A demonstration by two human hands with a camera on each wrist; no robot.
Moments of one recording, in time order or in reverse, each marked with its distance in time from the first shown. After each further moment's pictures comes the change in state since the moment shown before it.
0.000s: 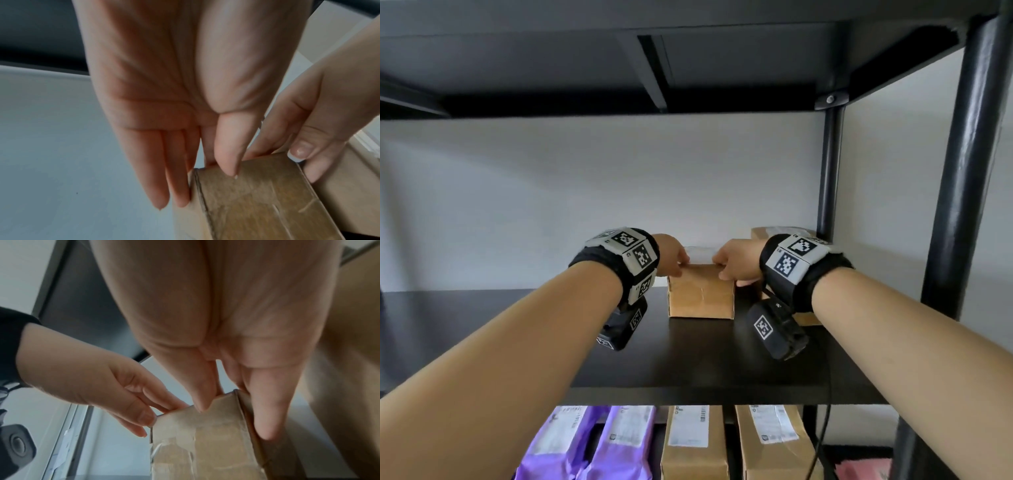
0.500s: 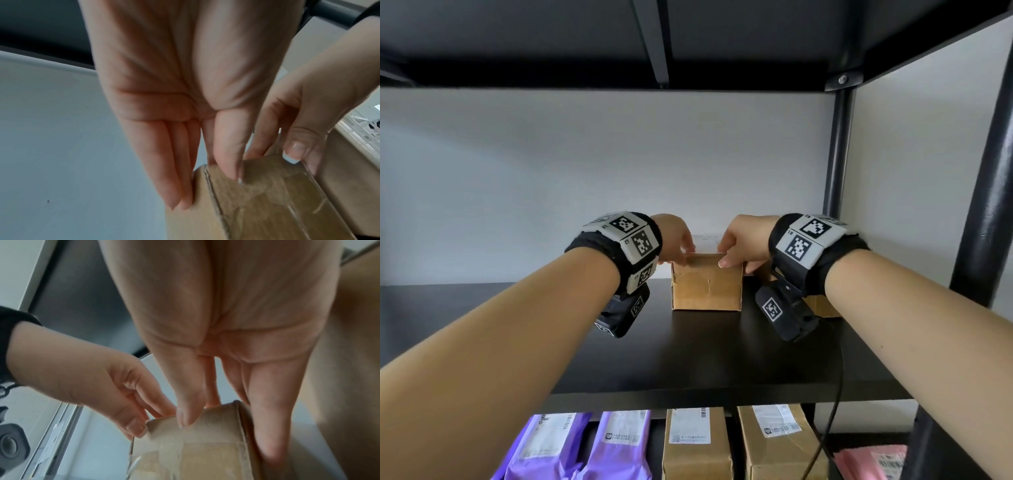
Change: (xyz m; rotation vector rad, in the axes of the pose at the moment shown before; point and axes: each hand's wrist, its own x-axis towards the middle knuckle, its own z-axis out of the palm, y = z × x) left_hand 0.013 -0.015 0.001 -0.106 0.044 0.079; right_hand 0.018 0.000 -0.004 0.134 0.037 0.078
